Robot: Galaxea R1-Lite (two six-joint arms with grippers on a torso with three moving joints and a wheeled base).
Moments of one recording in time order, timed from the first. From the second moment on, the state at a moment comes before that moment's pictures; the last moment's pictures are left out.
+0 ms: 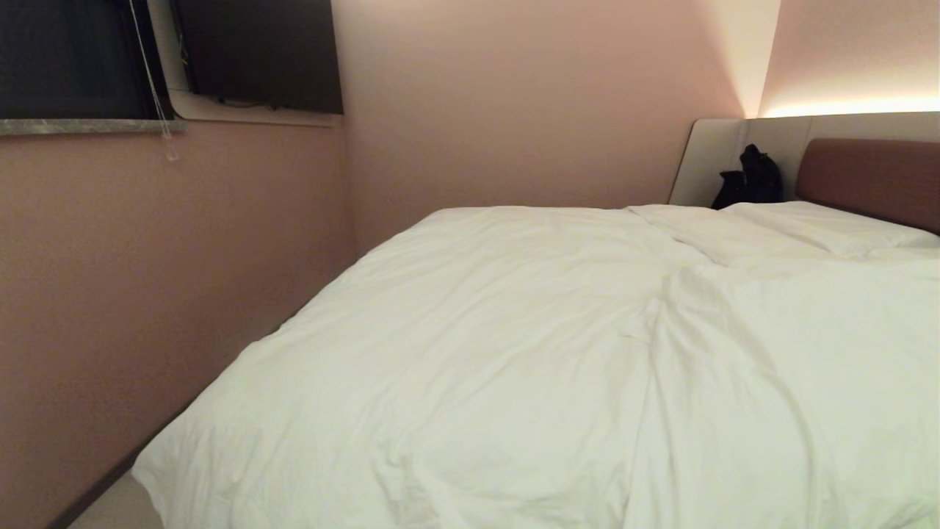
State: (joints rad) left arm 0.00 0.00 0.00 0.00 -0.03 0.05; right arm 0.00 0.00 0.00 0.00 0.00 0.00
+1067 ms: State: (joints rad) left arm 0.00 0.00 0.00 0.00 -0.03 0.05; right arm 0.00 0.00 0.00 0.00 0.00 0.00
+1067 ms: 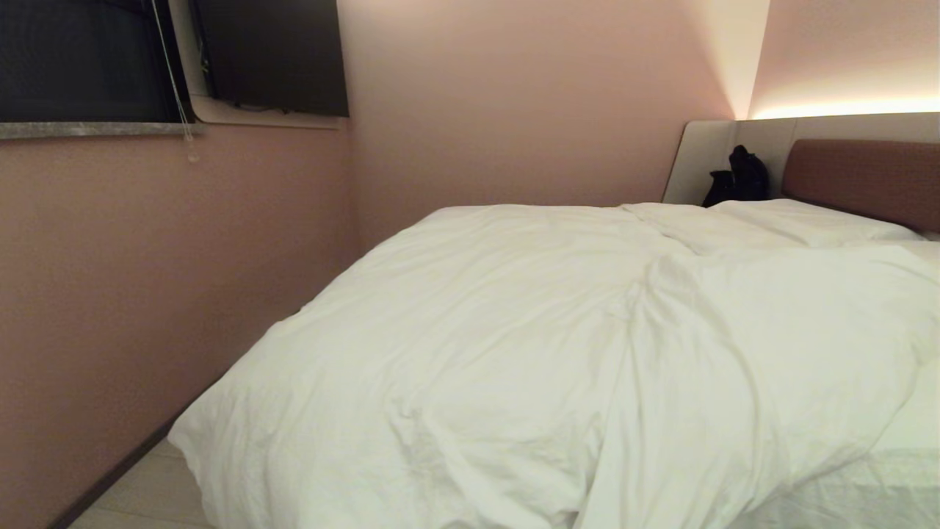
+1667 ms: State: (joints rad) left arm 0.00 0.00 0.00 0.00 -0.03 0.05; right arm 0.00 0.00 0.00 0.00 0.00 0.00
